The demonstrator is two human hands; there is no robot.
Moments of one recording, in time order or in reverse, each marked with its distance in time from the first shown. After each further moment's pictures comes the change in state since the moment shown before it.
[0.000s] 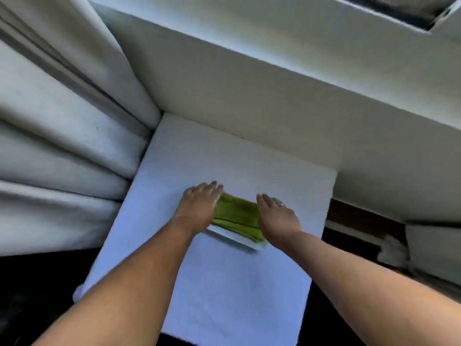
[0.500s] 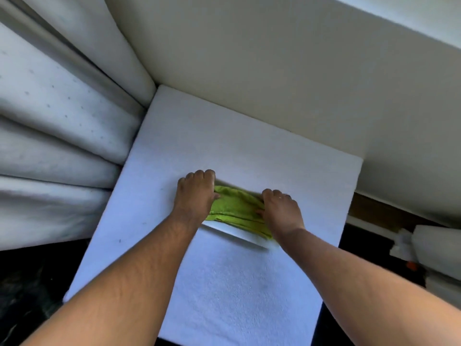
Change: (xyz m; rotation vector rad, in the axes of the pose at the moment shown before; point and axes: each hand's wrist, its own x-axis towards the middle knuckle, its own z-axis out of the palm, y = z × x) left_hand 0.025 -0.010 0.028 -0.173 0.149 -0.233; right_hand 0.042 -0.006 0.037 -0.028 0.191 0.075
